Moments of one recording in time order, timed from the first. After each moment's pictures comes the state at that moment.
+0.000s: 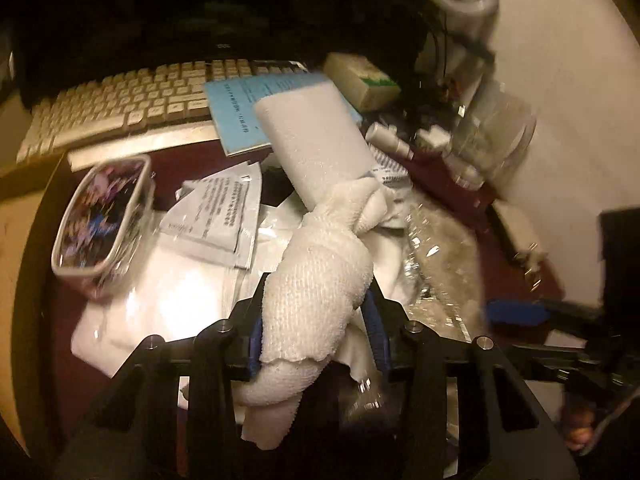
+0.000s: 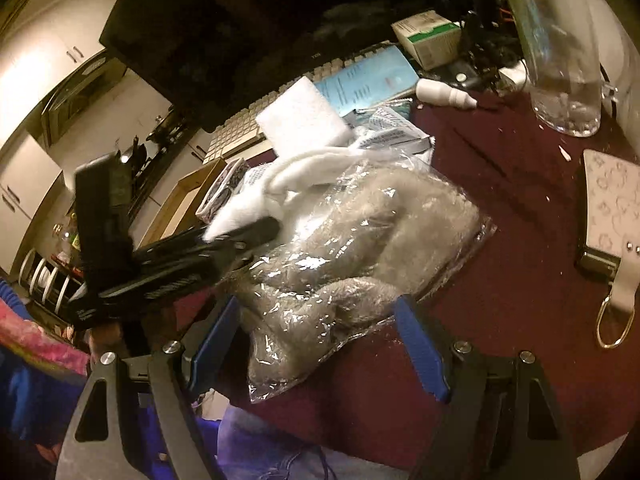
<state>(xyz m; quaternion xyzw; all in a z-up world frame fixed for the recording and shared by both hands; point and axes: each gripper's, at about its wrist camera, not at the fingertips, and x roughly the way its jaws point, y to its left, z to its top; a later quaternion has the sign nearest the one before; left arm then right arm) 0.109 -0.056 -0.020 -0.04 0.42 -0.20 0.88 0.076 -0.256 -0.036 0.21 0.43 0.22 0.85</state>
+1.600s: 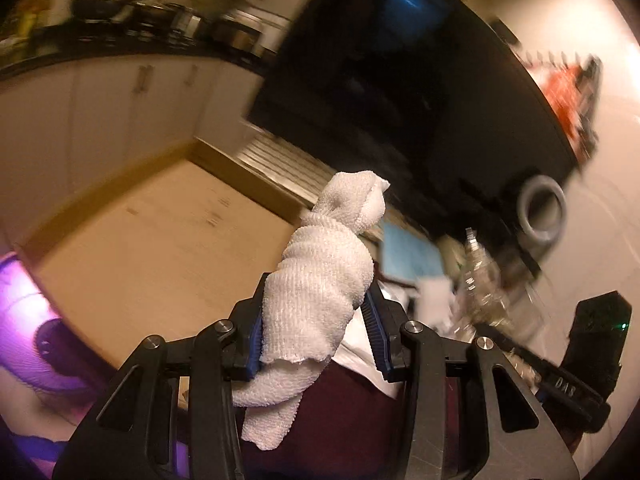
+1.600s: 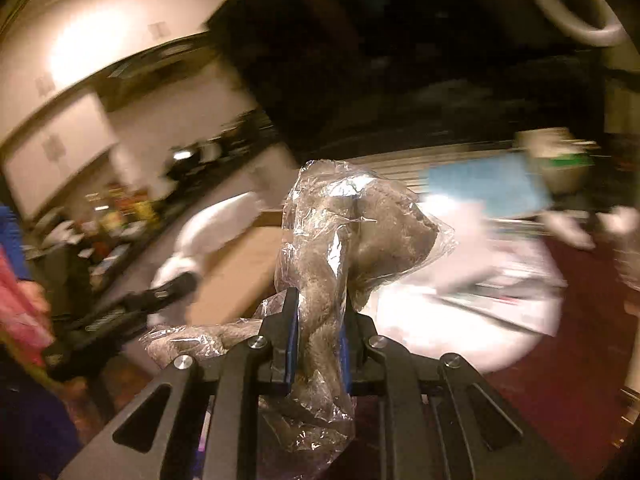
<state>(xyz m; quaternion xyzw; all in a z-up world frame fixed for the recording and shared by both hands) -0.011 0.126 0.046 -0.28 0.25 0.02 0.93 0.118 -0.156 0.031 0.15 0.33 0.38 0.85</state>
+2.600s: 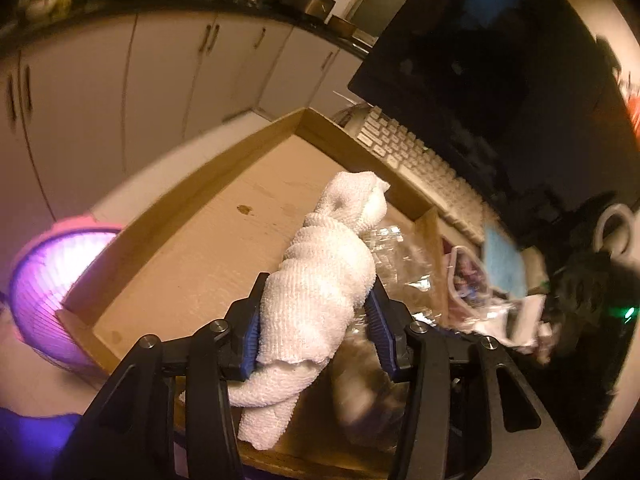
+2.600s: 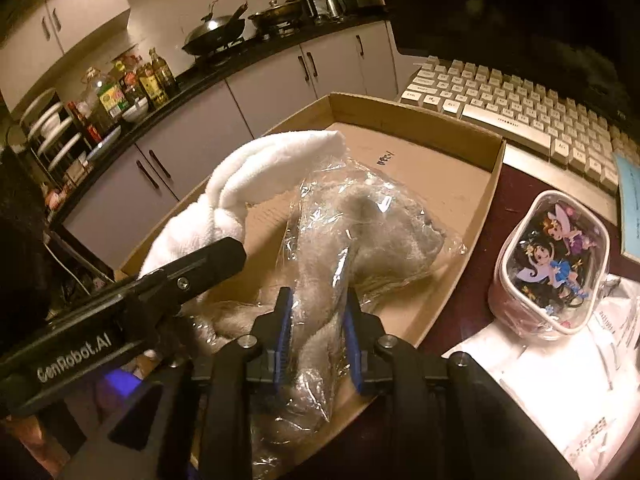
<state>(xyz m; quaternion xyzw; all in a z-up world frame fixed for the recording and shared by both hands) 0.020 0.210 -0.011 -0.31 0.34 0.08 0.88 0.156 0.033 -0.019 -0.01 0.43 0.41 0.80</state>
